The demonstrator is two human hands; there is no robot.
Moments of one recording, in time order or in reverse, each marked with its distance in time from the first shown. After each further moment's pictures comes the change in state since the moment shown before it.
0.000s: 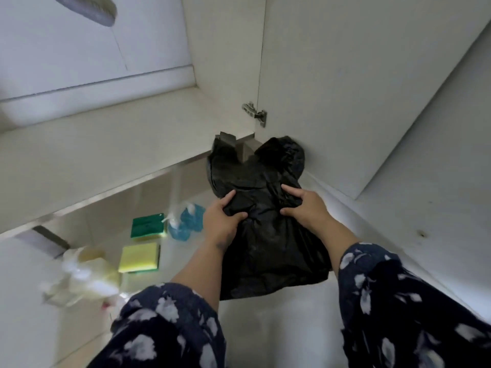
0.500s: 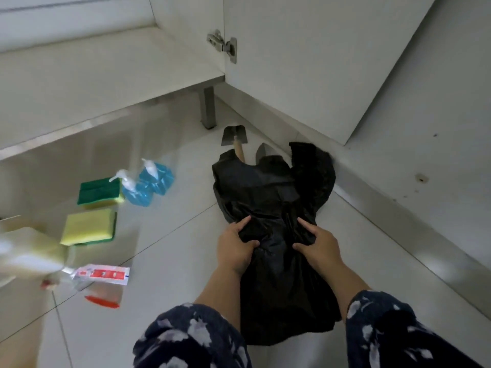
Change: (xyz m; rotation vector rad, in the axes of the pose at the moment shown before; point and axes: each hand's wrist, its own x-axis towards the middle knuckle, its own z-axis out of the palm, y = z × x) left_hand -0.056 -0.145 0.121 0.235 -0.198 -0.100; right_hand -0.065 0.198 0.053 0.015 0.085 0.288
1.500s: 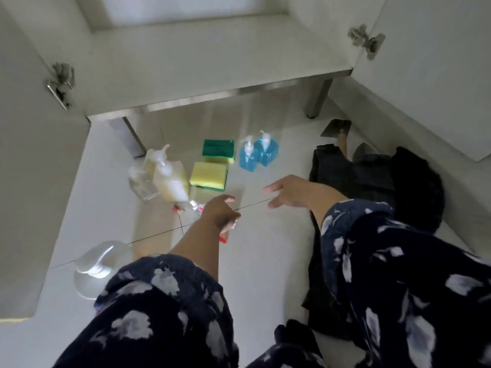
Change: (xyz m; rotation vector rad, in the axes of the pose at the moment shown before) left_hand -0.068 -0.090 -0.239 0.093 0.077 -0.324; right_hand -0.064 -0.225 0.161 -0.573 -0.644 -0.315
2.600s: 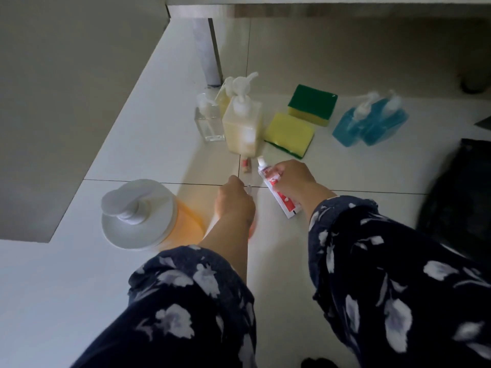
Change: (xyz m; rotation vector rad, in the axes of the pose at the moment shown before) left_hand 0.053 -0.119 0.014 -0.172 0.485 -0.386; right_hand 0.160 -0.052 0.139 -0.122 0.001 -0.254
